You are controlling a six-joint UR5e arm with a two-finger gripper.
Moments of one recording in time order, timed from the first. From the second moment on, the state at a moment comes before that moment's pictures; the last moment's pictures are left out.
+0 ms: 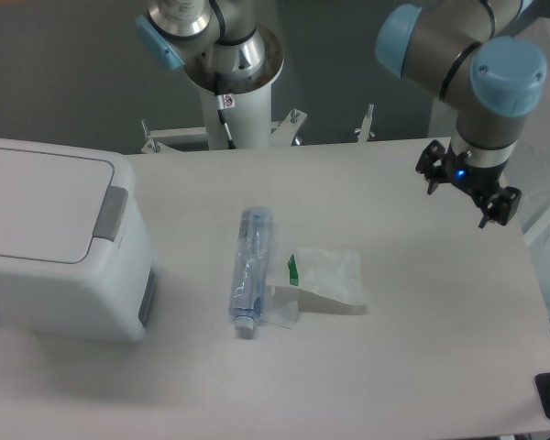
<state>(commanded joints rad) 2.76 -1.94 -1.46 -1.27 1.65 1.47</state>
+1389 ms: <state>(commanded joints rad) 2.58 -1.84 -1.37 -1.53 1.27 0.78</state>
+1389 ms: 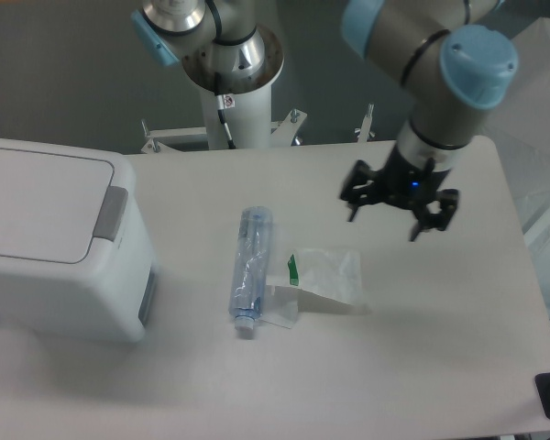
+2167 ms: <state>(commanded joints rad) 2.29 -1.73 -1.36 -1.55 1.07 0.43</state>
